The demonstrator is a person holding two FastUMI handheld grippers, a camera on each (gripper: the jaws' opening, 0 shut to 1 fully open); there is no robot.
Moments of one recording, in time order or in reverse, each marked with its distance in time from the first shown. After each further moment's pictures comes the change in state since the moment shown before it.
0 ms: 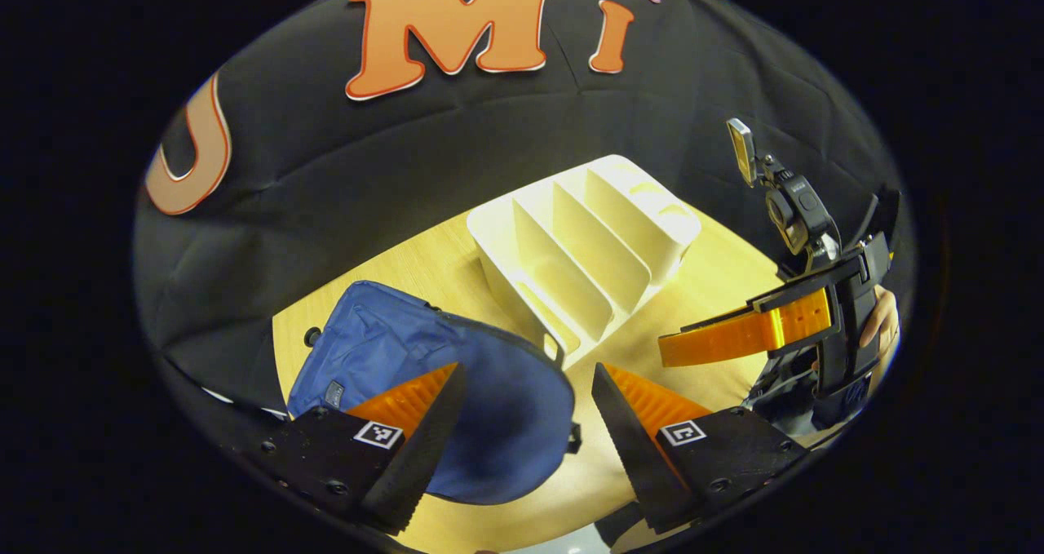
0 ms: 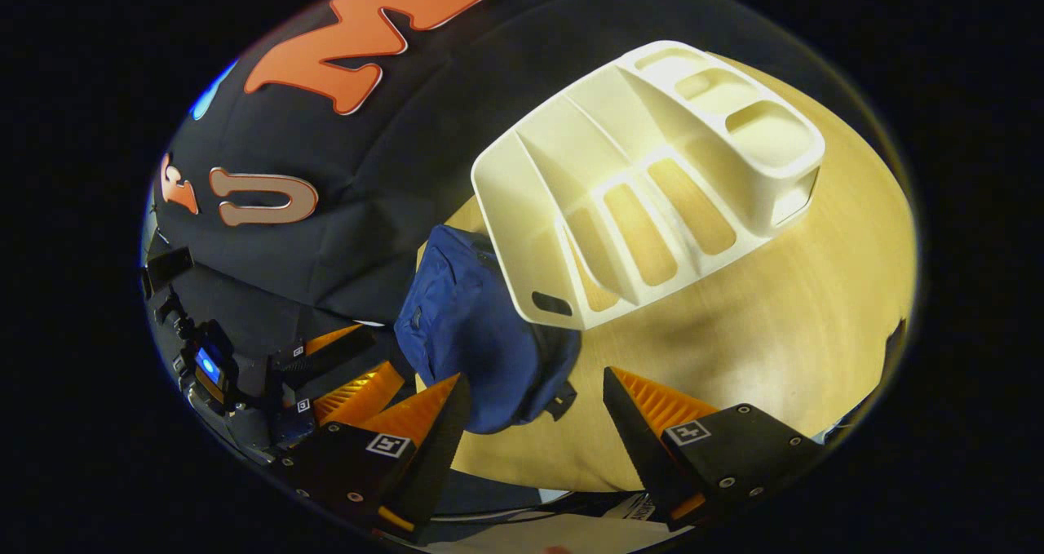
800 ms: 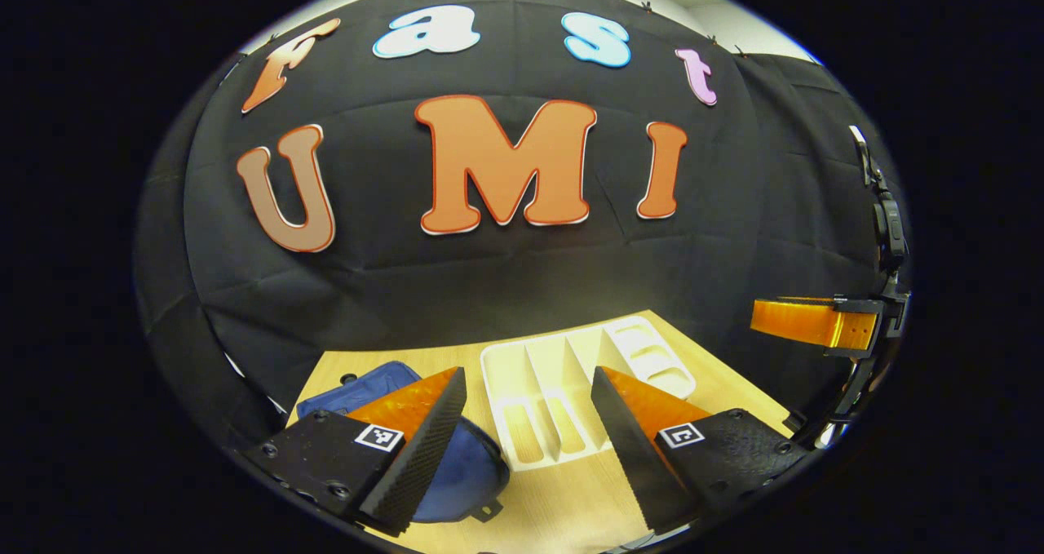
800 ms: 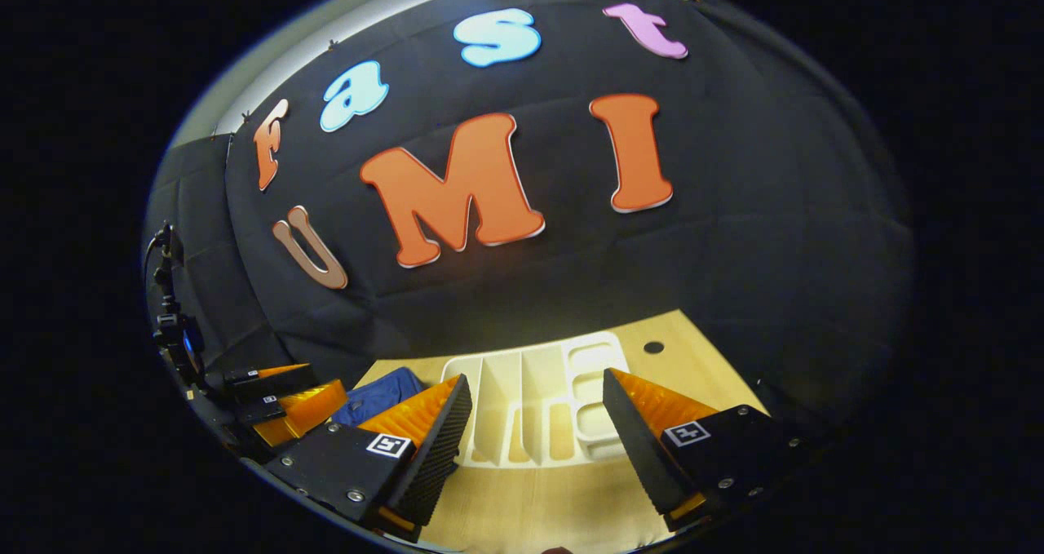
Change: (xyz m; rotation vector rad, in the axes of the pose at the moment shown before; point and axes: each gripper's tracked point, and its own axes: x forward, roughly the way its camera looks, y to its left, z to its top) left arm -0.086 -0.087 0.112 -0.184 -0.488 0.296; right arm -0.213 -0.030 0.167 -0.491 -0.769 -0.162
